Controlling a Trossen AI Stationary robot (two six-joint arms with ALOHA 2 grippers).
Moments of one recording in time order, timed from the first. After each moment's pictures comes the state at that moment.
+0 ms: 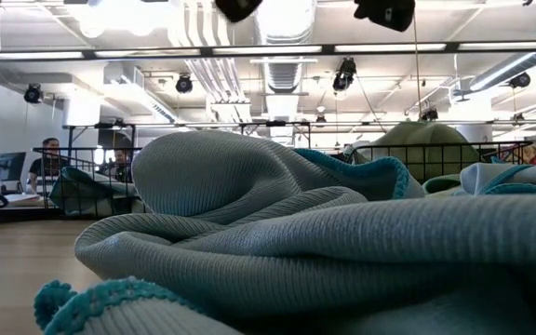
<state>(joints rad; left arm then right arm) 0.08 1.77 1.91 -1.29 0.72 0.38 0.08 1.38 1.43 -0.92 -0.06 0.42</state>
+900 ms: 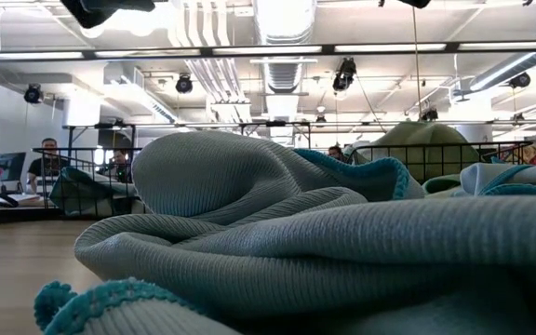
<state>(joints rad) -0.54 1.09 0.94 -0.46 -0.56 -0.59 0.29 1.38 1.43 -0.93 0.08 0.49</state>
